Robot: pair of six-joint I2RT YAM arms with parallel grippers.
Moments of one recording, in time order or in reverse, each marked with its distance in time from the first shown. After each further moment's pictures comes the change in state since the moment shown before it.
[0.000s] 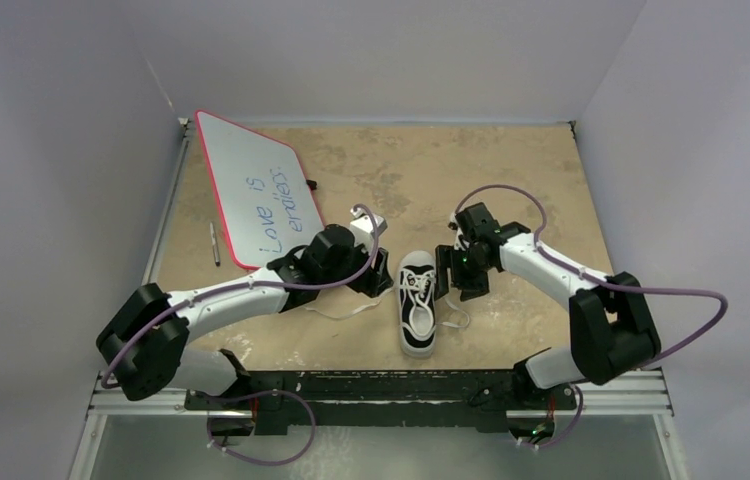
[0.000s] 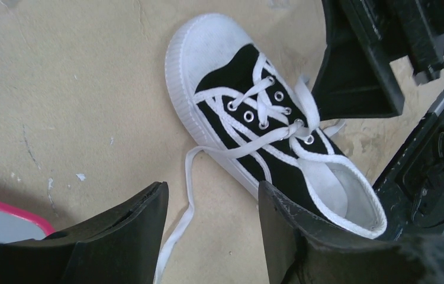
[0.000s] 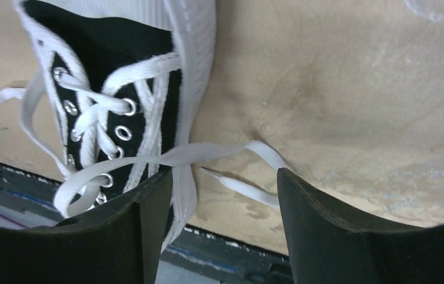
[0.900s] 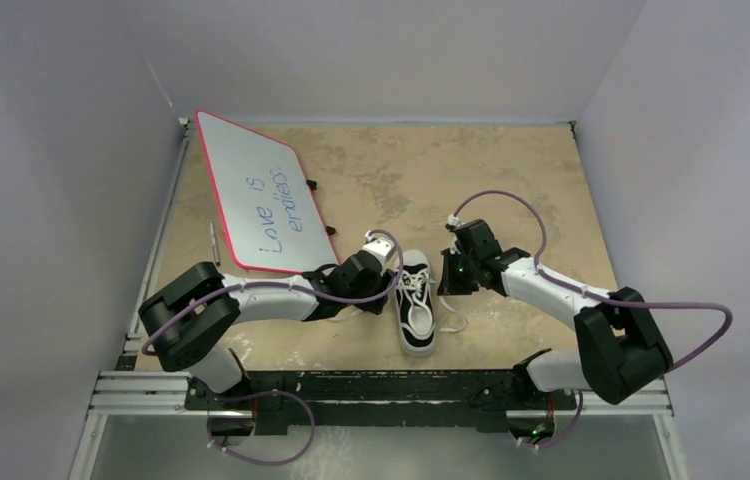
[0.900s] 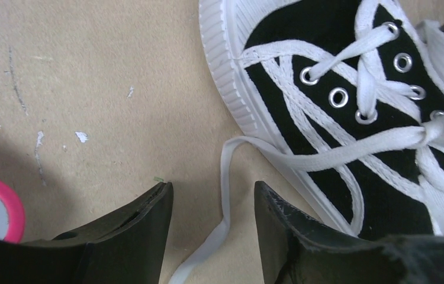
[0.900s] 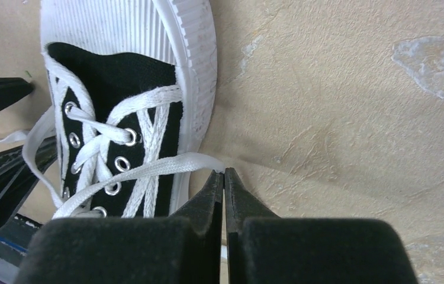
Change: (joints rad) left arm -0.124 0.196 -0.034 0.034 -0.289 -0.073; right arm 0.072 -0.112 -0.222 0.414 0.078 0.039
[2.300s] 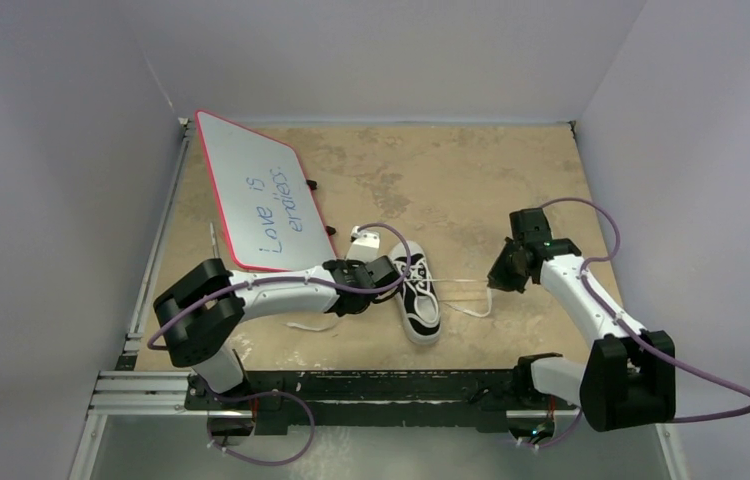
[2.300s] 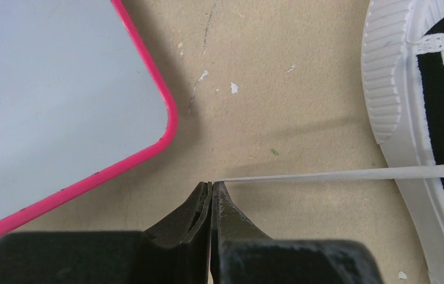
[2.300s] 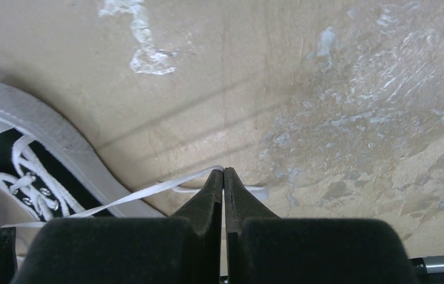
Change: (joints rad) left arm -0.090 0.070 0.256 -0.622 -0.504 -0.356; right arm -0.340 -0.168 0.099 -0.378 0.184 0.237
